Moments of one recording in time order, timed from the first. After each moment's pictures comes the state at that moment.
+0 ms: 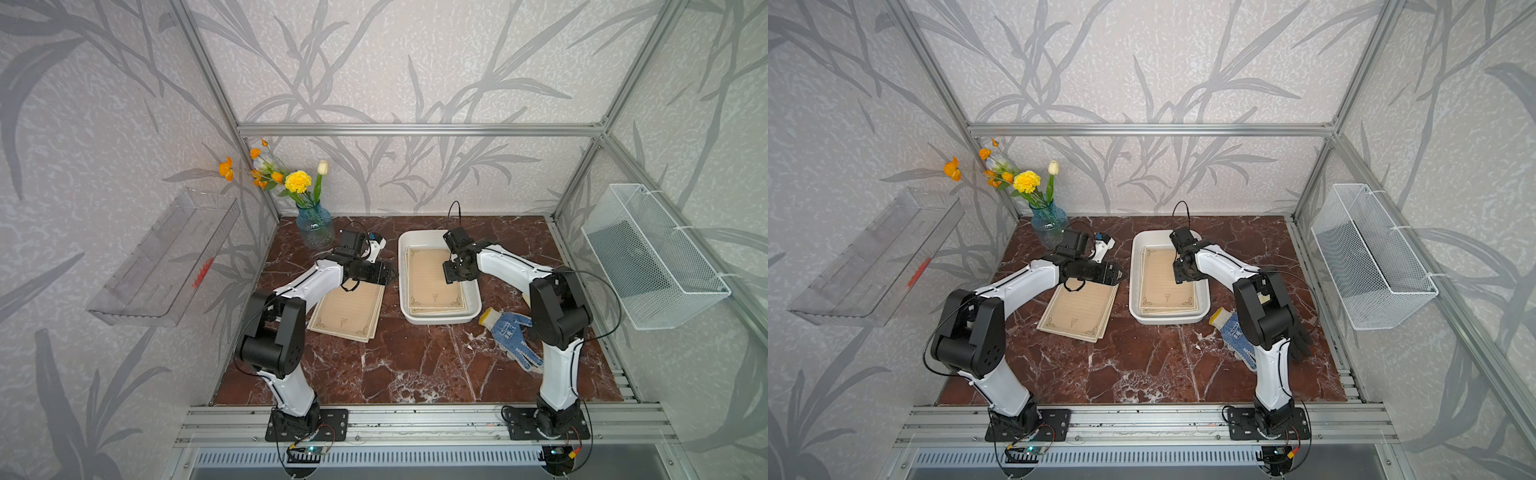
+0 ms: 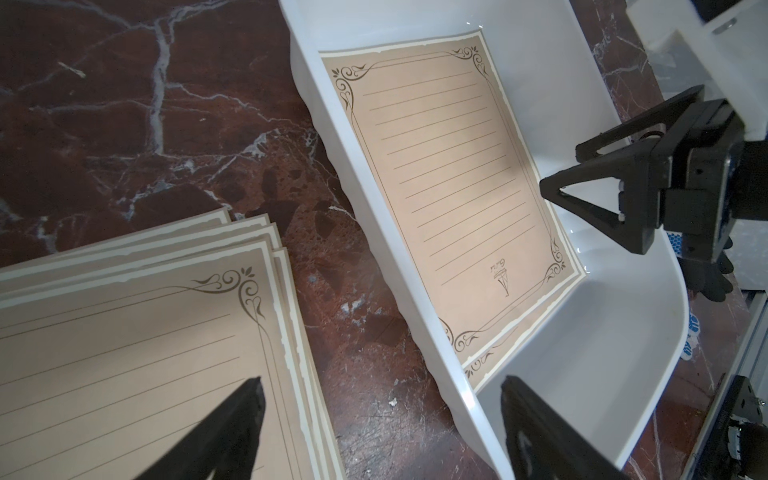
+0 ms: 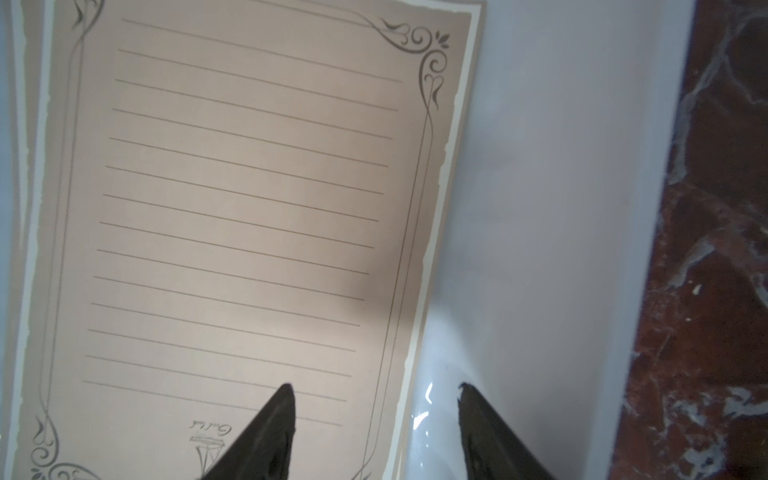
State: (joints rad) left arm -0.27 1.73 1.18 -0.40 0.45 -0.06; right arm 0.47 2.03 1.52 -0.71 0.16 0.30
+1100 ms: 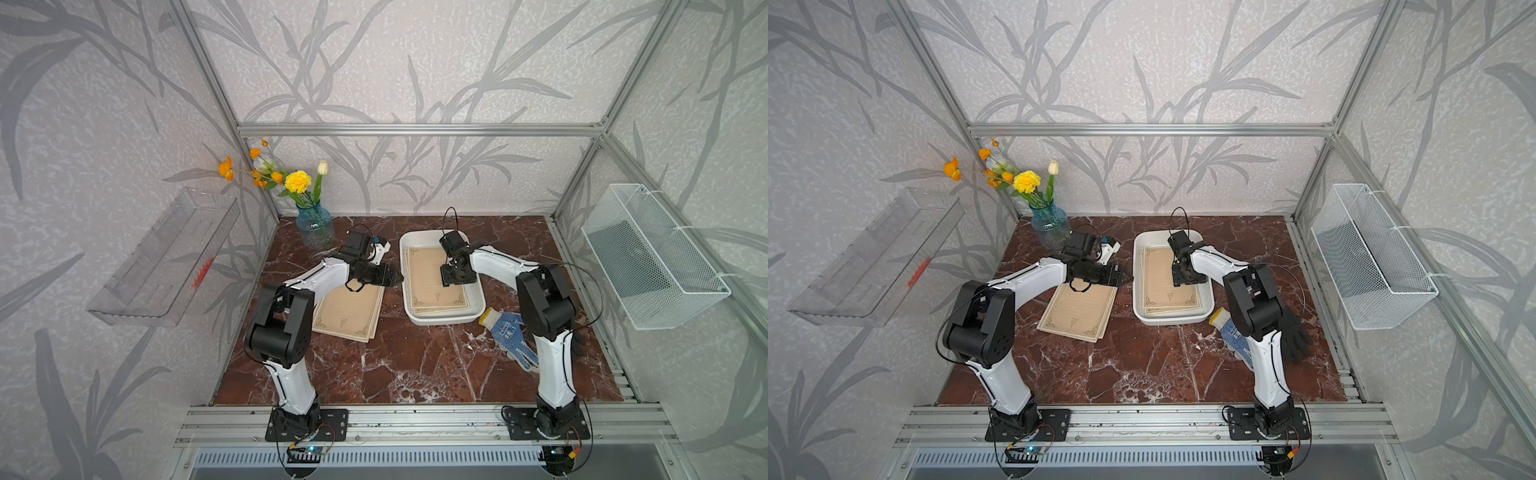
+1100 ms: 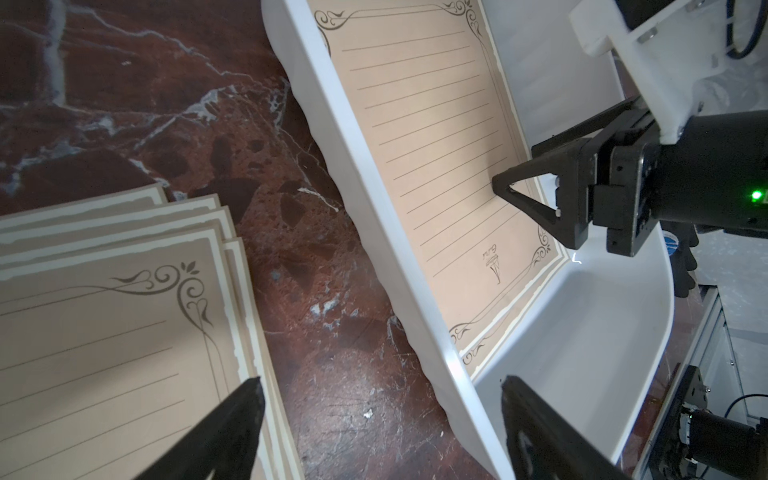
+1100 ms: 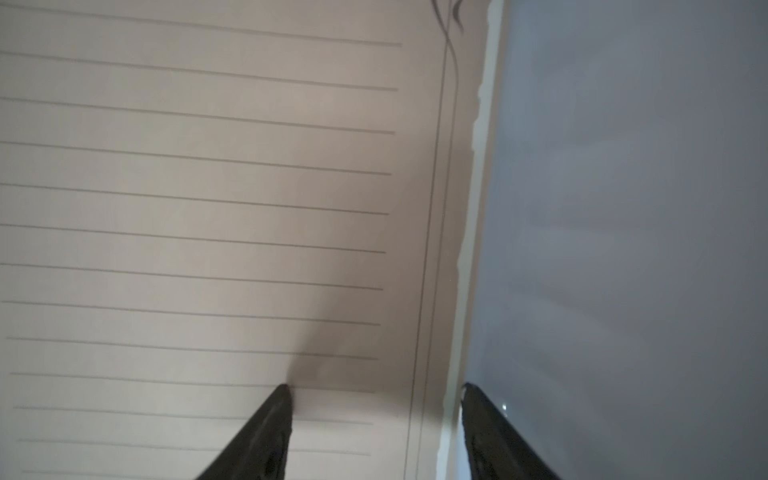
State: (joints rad) left arm -0.29 1.81 1.21 -0.41 0.51 -0.13; right arm 0.47 2.13 1.56 -0.69 0.14 0.36
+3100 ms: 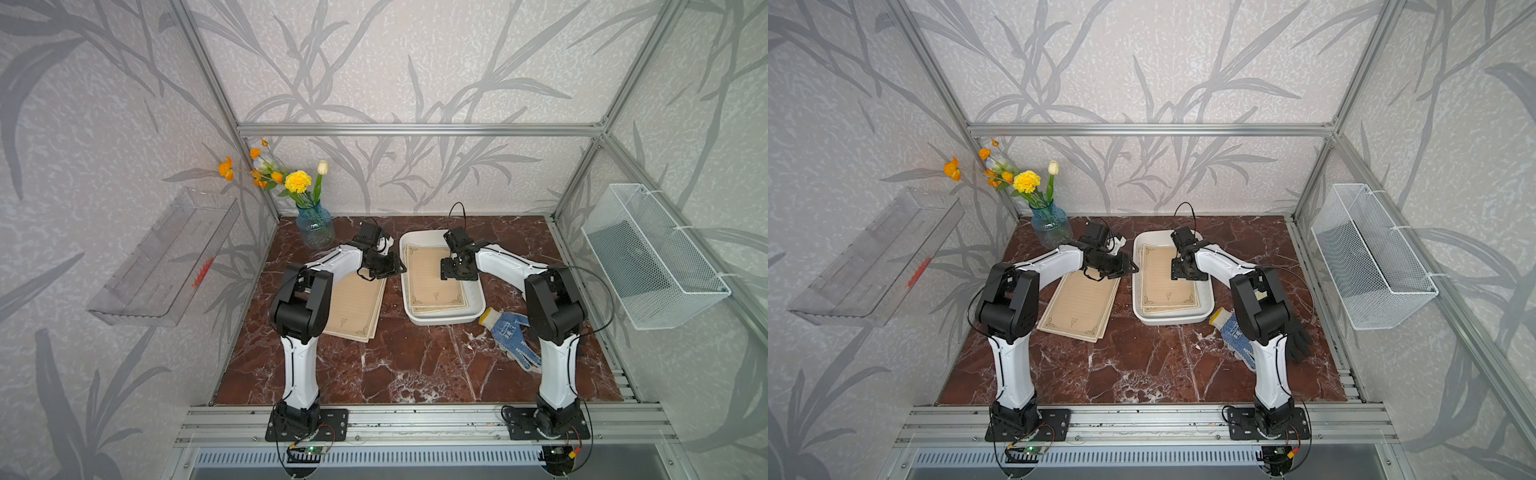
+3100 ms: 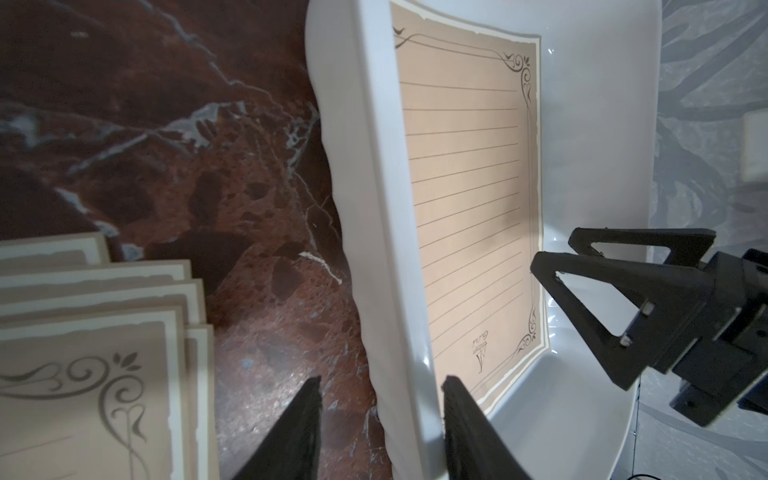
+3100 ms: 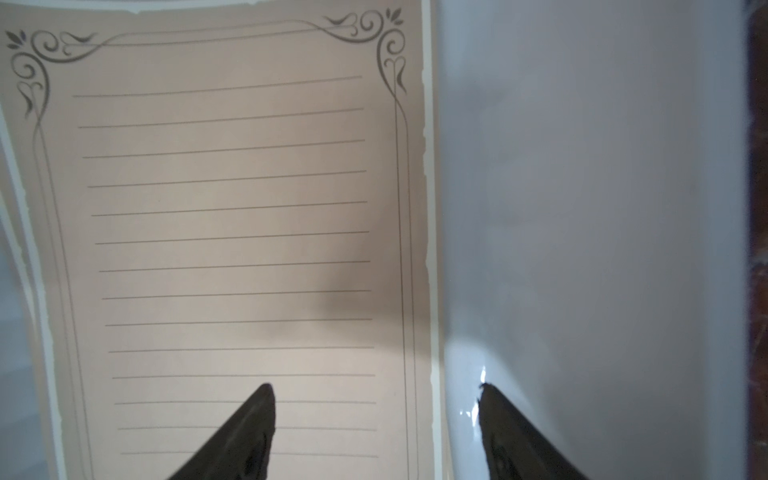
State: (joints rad) left arm -0.31 2.04 1.47 -0.47 0.52 -0.40; right arm 0.45 2.06 1.54 -0.66 0.11 0.49
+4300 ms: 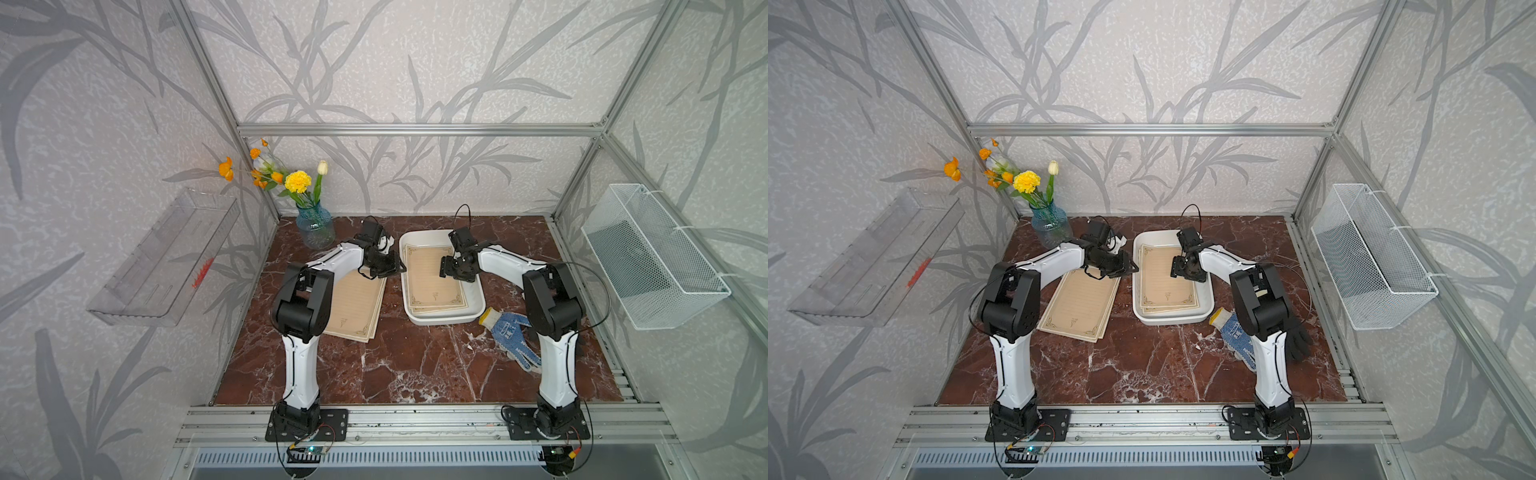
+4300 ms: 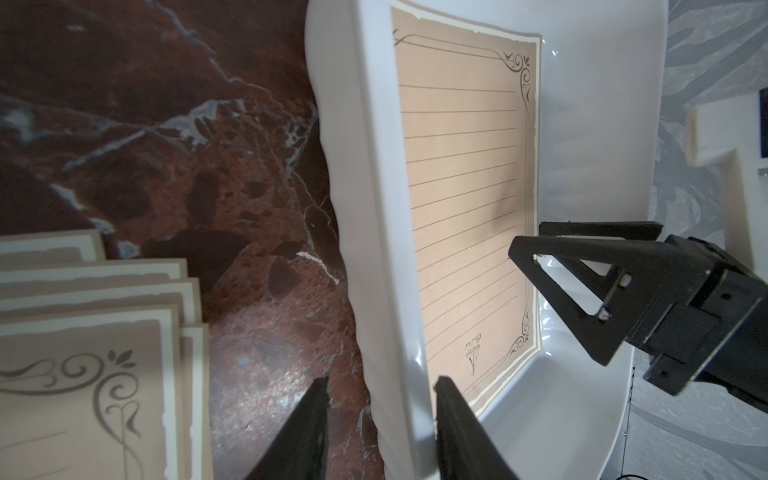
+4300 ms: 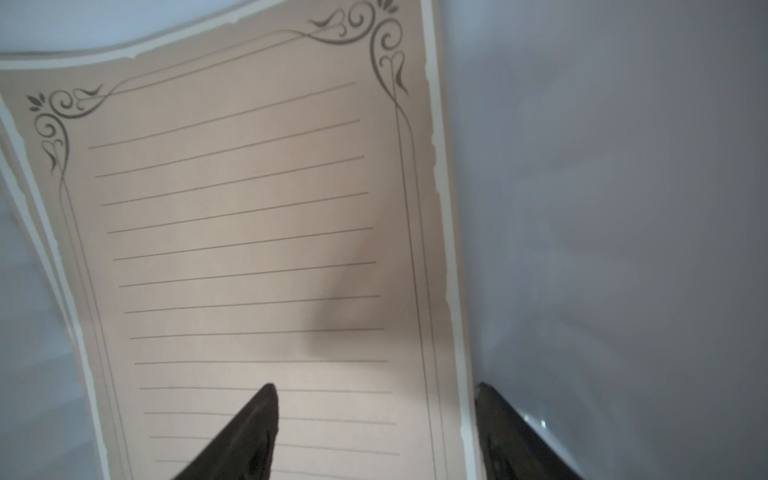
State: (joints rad) left arm -0.31 2.06 1.50 -0.51 0.52 -0.41; right arm 0.40 2.10 1.52 -0.56 -0.03 0.56
